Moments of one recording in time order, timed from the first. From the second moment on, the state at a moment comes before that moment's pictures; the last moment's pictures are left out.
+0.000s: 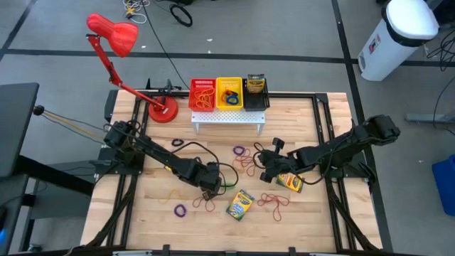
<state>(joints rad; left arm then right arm) -0.33 1.90 1.10 -0.55 -0.28 -0.79 0.27 1.44 0.68 -0.20 0.56 0.34</state>
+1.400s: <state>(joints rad) 0.23 1.05 1.10 -0.28 -0.53 -0.07 0.27 1.44 0.67 0.06 0.56 0.28</state>
